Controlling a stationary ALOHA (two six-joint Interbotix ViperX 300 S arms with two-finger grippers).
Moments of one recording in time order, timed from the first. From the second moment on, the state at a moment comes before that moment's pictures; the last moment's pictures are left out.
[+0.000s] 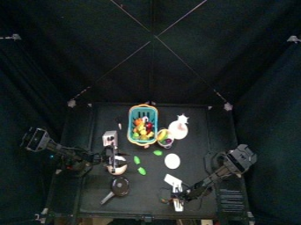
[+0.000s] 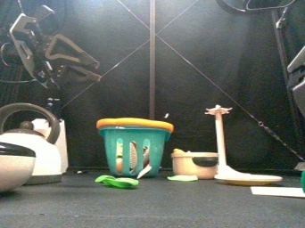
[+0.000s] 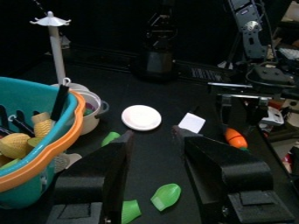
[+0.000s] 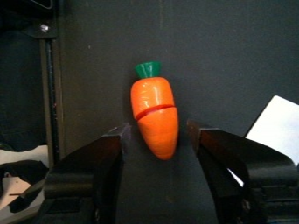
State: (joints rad) left arm -0.26 -0.37 1.21 -0.51 -0.84 0.22; right arm 0.62 0.11 0.61 -0.50 0.42 1.06
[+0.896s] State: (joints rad) left arm -0.26 -0.37 1.21 -0.51 -0.84 0.22; right arm 0.60 0.17 0.59 -0.49 0.40 1.06
